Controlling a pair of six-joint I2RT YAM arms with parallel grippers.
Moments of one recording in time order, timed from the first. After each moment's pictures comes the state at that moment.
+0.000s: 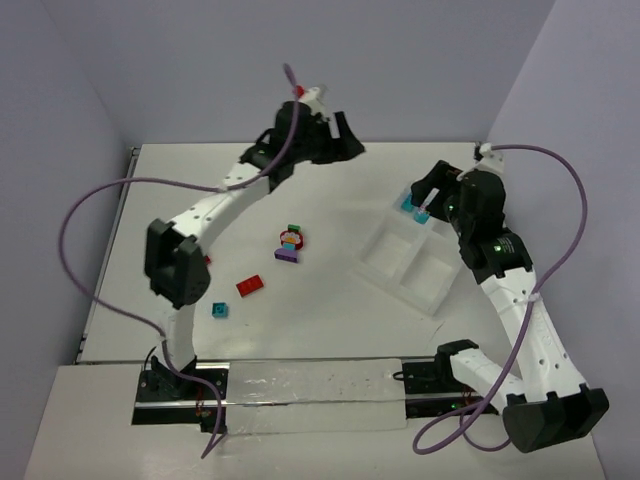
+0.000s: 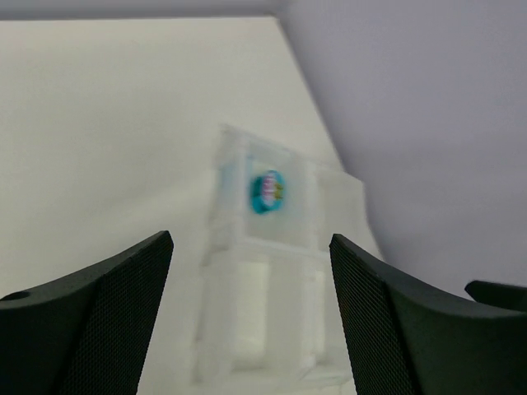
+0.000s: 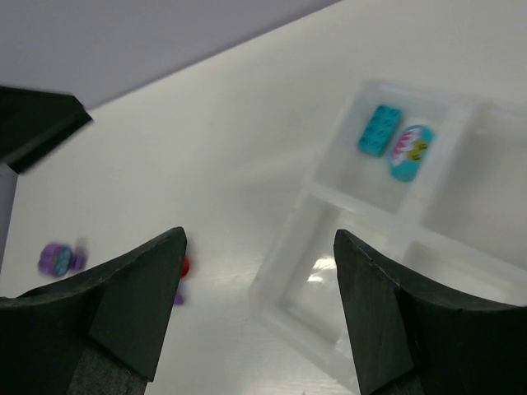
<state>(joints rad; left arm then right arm) -0.64 2.01 1.94 -0.25 0.18 -0.61 0.19 0.96 1.07 -0.44 0.12 0.52</state>
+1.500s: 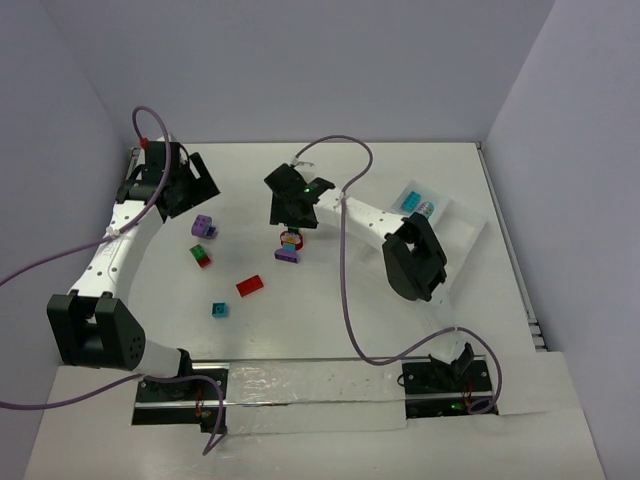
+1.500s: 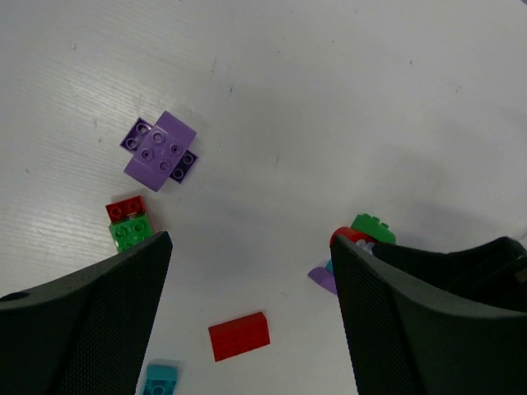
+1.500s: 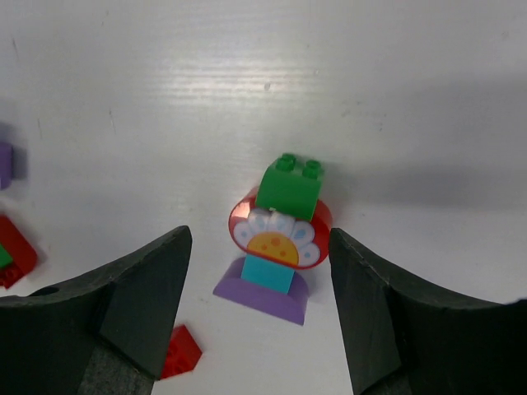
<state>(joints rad) -0.12 1.44 1.32 -0.66 -0.07 -0.52 0.78 2.18 1.89 -0.69 0.32 0.79</state>
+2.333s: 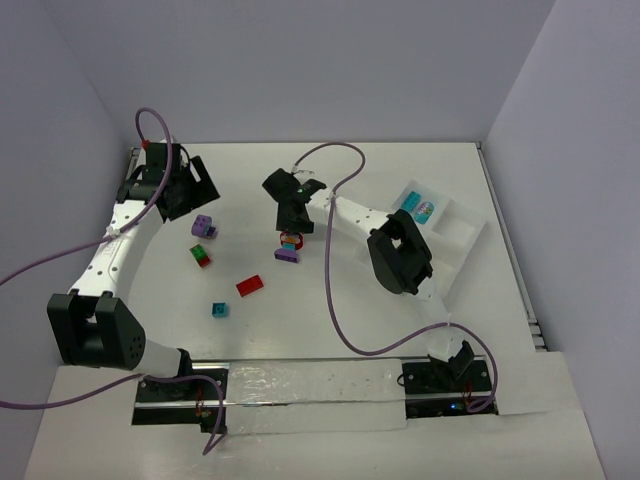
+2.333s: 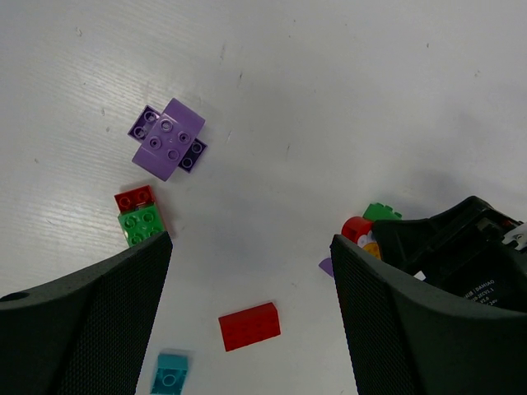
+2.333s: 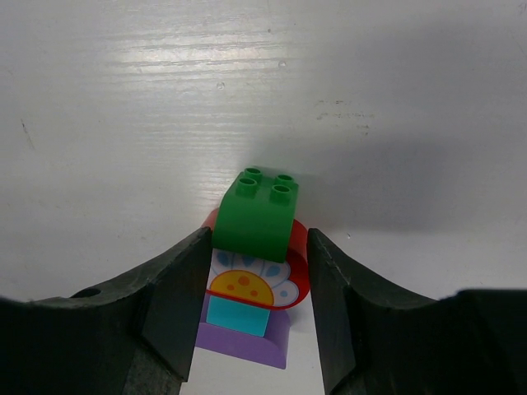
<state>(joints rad) -0.12 1.44 1.32 -0.69 -0.07 -0.50 0.77 2.30 1.96 -0.76 0.31 0.80</state>
